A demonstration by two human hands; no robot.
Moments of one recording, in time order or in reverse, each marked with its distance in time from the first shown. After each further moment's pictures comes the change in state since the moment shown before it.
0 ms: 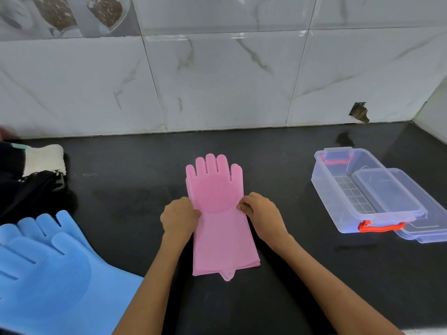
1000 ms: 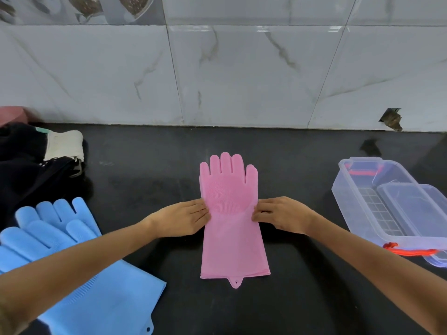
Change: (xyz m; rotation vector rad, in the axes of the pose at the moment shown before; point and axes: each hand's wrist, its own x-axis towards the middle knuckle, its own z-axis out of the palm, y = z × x) left_hand 0.054 0.082 0.043 -0.032 0.643 0.251; right_hand 0.035 0.030 -0.039 -0.419 -0.367 -0.892
